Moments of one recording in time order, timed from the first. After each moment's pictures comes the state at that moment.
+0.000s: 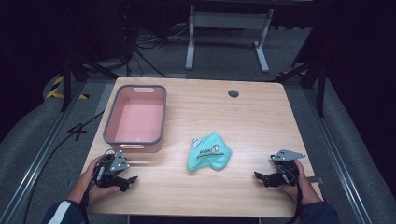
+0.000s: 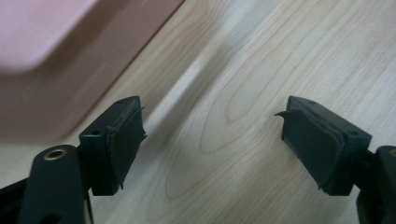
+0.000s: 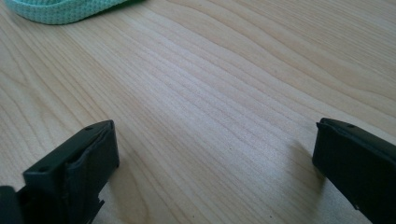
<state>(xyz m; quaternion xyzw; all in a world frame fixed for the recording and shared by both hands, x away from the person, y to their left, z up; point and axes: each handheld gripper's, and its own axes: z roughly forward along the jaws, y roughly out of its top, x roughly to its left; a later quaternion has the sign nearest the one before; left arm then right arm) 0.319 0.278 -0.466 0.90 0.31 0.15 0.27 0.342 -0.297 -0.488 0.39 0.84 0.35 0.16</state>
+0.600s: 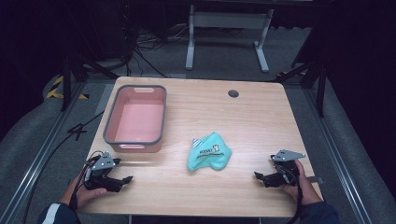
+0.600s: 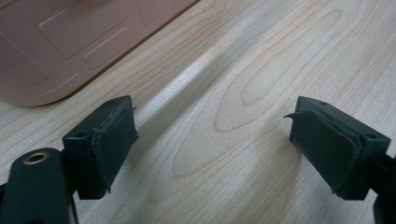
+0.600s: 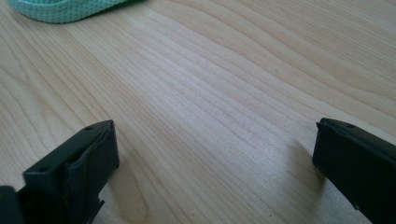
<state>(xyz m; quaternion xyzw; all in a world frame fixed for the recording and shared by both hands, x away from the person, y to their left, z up) 0.317 0.305 -0.482 0.86 0.34 0.13 0.35 0.342 -0.298 -0.488 0.38 0.84 0.35 0.16</state>
